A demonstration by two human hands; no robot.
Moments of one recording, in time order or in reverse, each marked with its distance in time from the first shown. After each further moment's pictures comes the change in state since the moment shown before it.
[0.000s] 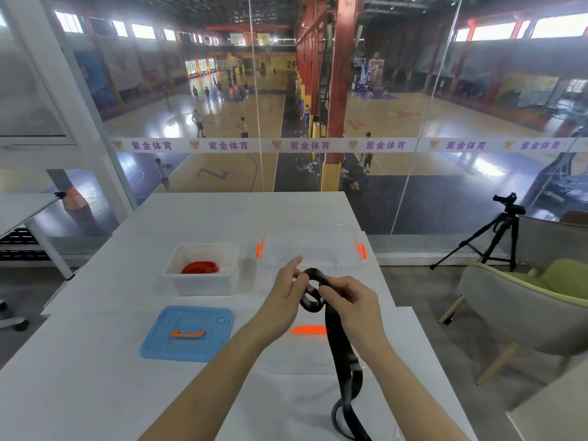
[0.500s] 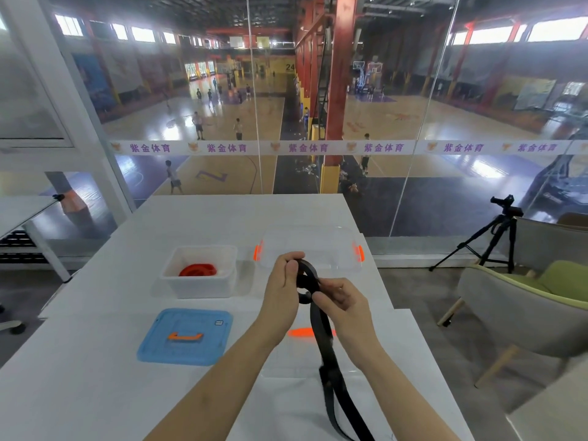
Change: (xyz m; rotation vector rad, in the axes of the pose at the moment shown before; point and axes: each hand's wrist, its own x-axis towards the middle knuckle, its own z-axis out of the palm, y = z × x) left_hand 0.001 0.026 0.017 -0.213 0.272 0.038; right_hand -0.003 0.005 0.003 0.128 -0.064 0.036
